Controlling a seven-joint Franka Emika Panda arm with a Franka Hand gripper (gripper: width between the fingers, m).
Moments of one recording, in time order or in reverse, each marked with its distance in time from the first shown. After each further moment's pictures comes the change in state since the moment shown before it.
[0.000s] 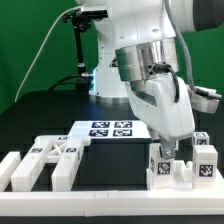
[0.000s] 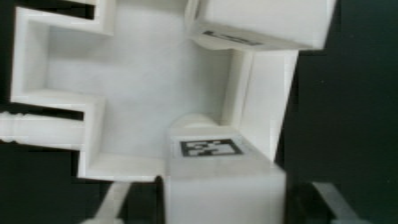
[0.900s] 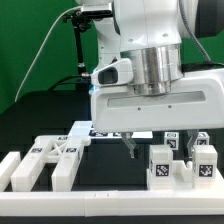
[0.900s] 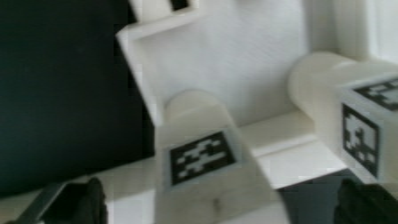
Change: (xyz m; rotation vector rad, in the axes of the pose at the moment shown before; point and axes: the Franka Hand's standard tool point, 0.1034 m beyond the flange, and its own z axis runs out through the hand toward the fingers) arm 0.009 0.004 0.008 -0.065 0.031 -1.235
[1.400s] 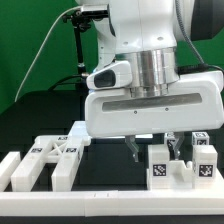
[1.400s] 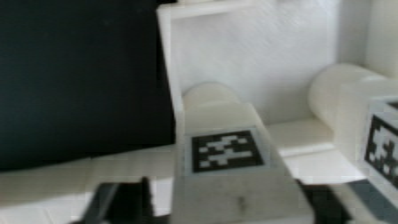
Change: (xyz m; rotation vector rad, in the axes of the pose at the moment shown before) arm 0.000 0.001 0.001 -0.002 -0.001 0.061
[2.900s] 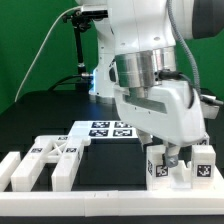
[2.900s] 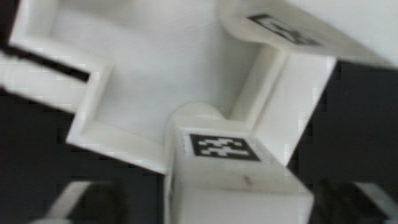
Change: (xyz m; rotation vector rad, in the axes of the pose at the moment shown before) arm -0.001 -0.004 -0.001 0.030 -0.020 0.781
